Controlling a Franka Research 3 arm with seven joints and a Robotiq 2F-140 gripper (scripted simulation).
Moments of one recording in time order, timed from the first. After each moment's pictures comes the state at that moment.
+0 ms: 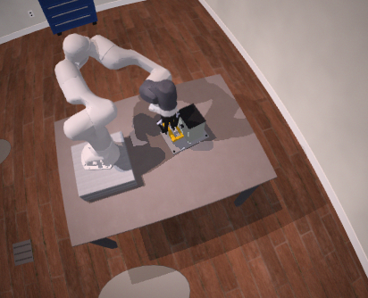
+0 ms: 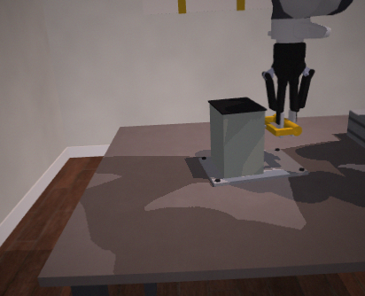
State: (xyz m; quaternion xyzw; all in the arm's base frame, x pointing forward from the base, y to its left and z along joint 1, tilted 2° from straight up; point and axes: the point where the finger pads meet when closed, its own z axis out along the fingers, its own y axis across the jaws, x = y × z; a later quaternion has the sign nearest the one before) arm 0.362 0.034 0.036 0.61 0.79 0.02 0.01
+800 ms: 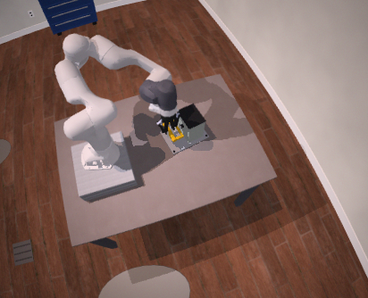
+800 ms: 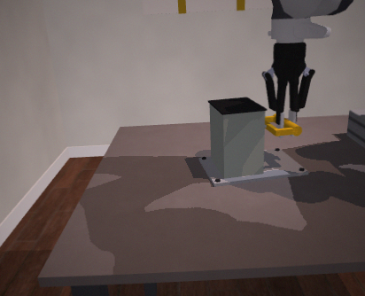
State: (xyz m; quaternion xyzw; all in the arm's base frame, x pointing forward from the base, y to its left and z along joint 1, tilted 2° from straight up) arm 0.362 0.034 0.036 0.61 0.79 0.02 0.01
